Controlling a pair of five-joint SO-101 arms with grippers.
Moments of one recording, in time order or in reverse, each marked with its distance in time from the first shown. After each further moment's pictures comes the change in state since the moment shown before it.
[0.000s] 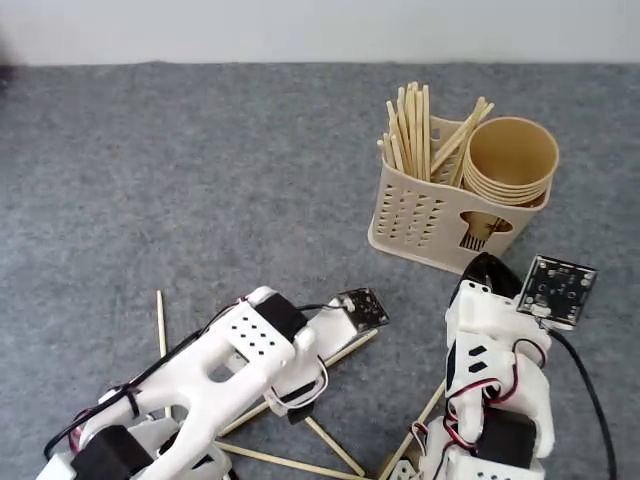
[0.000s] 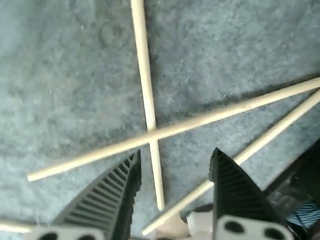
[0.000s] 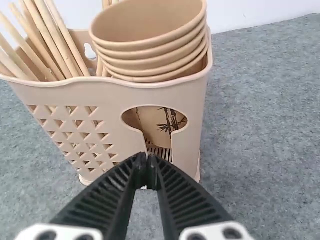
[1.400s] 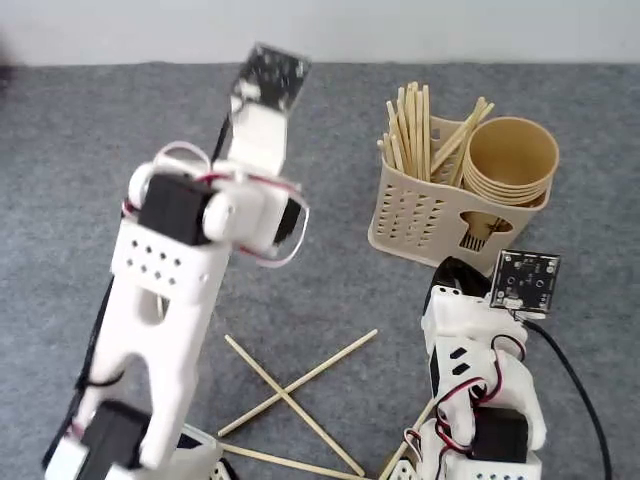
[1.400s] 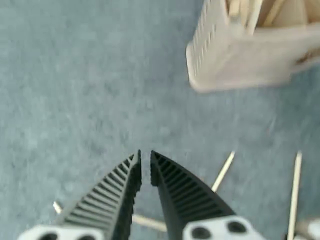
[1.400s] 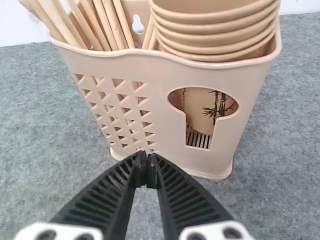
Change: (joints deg) left arm -18.4 5.6 -60.9 19.3 17.4; right arm -8.6 0.6 0.0 2.6 0.0
